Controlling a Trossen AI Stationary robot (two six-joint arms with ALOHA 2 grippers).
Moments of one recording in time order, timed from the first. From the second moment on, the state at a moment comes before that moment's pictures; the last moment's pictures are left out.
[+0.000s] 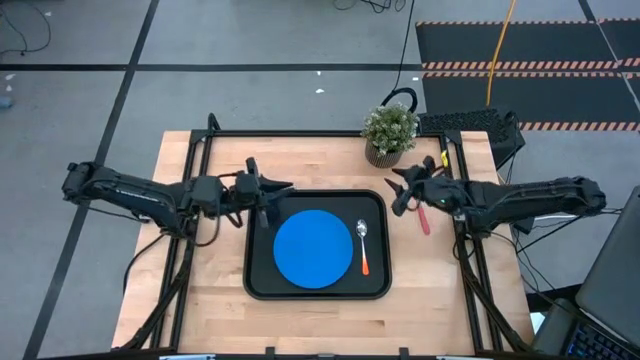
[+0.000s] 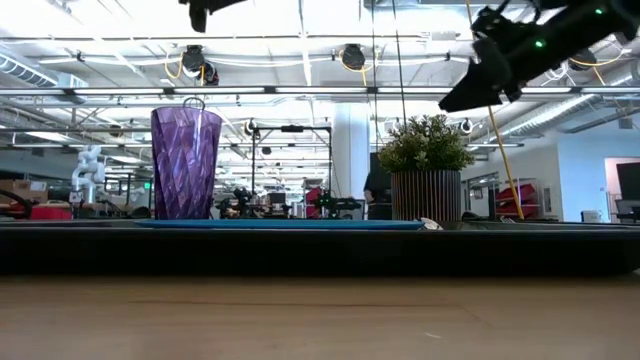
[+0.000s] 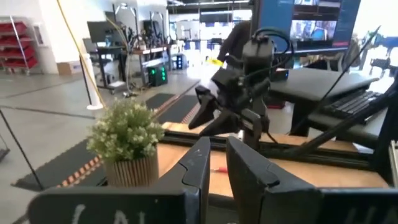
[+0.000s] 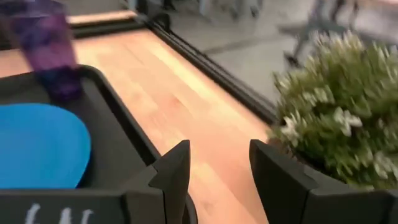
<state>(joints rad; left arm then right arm) -0.14 1.03 0.70 0.37 -0.37 0.02 -0.03 0.80 0.48 -0.15 0.60 0.18</state>
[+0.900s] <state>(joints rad) -0.15 0.90 0.70 0.16 -0.26 0.25 -0.22 1.20 0.77 -1.01 0.34 0.71</state>
